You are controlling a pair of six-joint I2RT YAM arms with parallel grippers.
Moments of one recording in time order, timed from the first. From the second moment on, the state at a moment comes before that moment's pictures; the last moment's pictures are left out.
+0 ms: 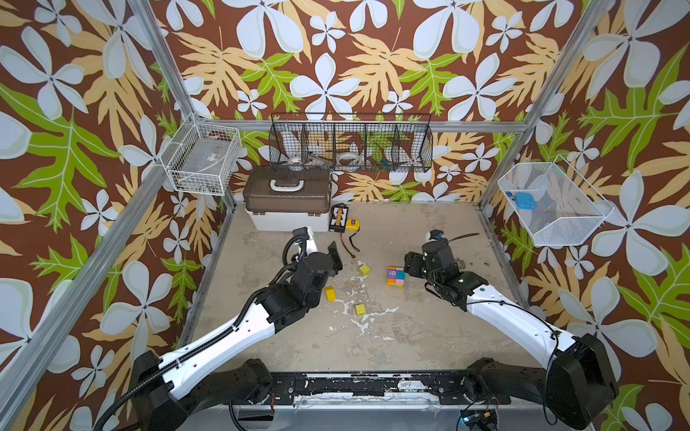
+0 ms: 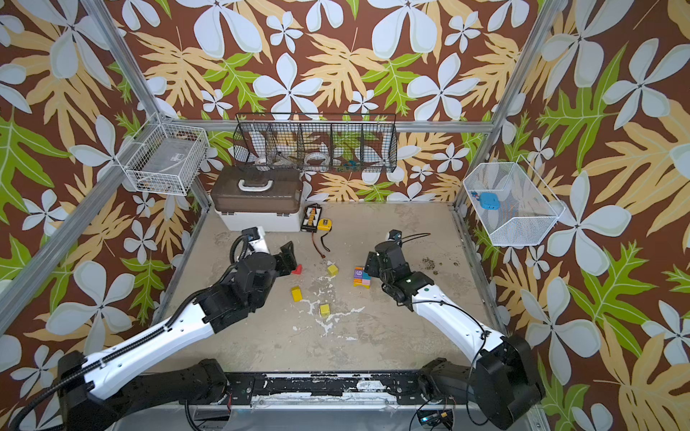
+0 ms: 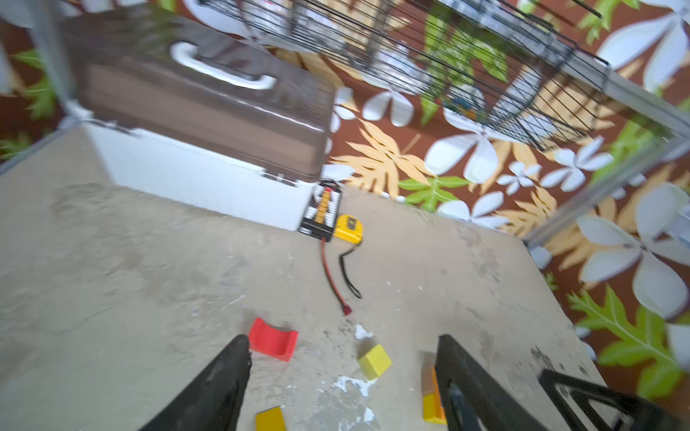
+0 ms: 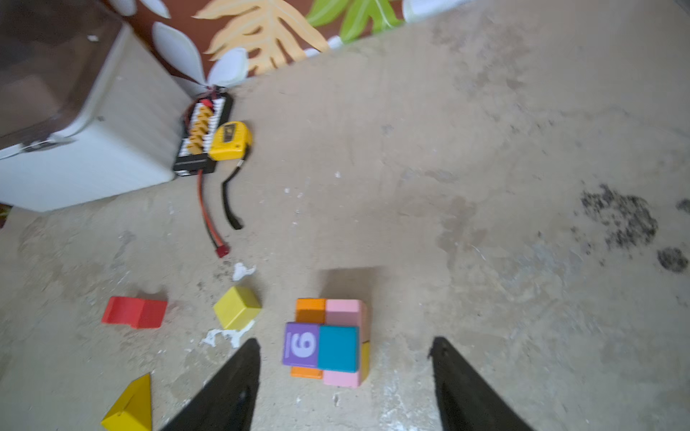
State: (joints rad) left arm -0.84 1.03 0.87 -0.24 -0.78 -0.70; right arm 0.53 1.24 0.85 -0.27 0.26 0.54
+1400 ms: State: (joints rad) left arm -0.70 0.88 0.52 0.10 -0.76 -0.64; right arm 0.75 2.13 1.54 -0.57 0.30 0.26
